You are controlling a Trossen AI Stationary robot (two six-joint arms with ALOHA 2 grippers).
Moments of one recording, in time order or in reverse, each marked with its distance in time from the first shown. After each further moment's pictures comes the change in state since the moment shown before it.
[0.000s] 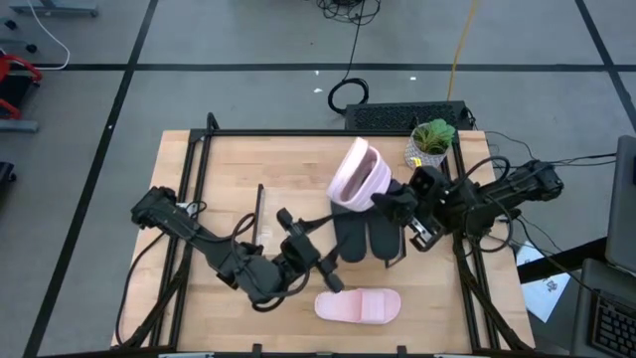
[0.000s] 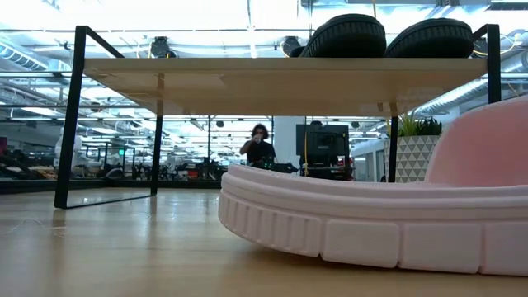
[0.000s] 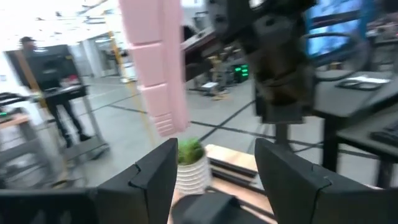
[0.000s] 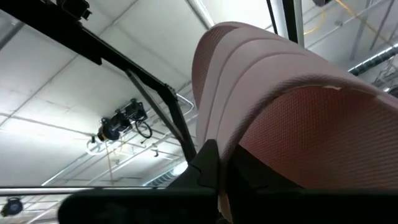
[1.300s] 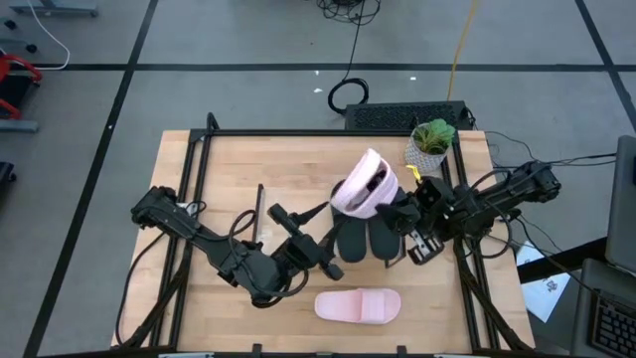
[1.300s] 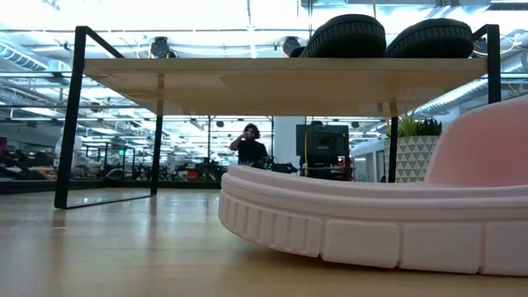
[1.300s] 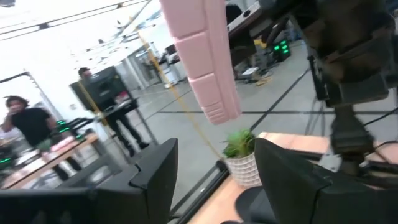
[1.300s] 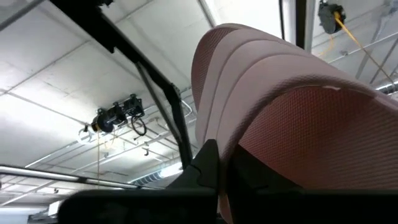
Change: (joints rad) left arm 0.007 0.000 0.000 0.064 -0.137 0.325; right arm 0.036 0.030 -0.002 0.080 0.016 -0.191
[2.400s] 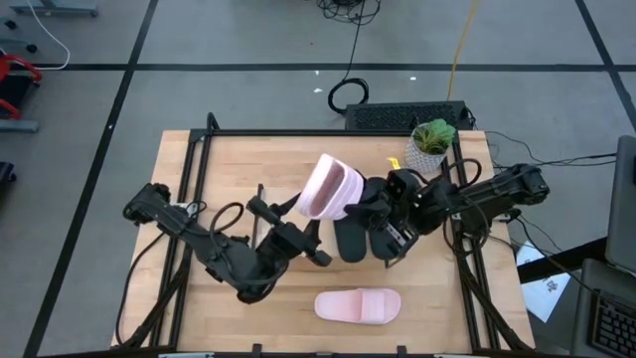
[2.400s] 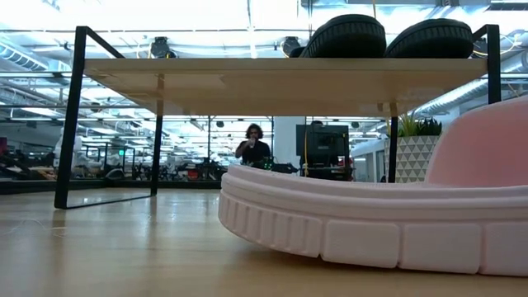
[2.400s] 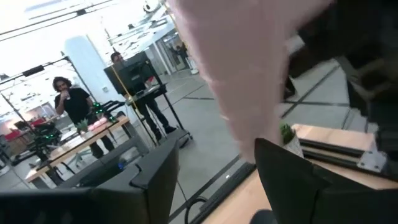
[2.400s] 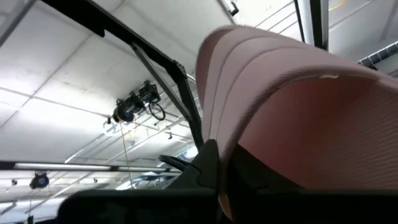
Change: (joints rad) left arm -0.022 -0.051 0.000 0.034 -0.153 0.089; right arm -0.086 0.111 0.113 -0.095 -0.152 0.242
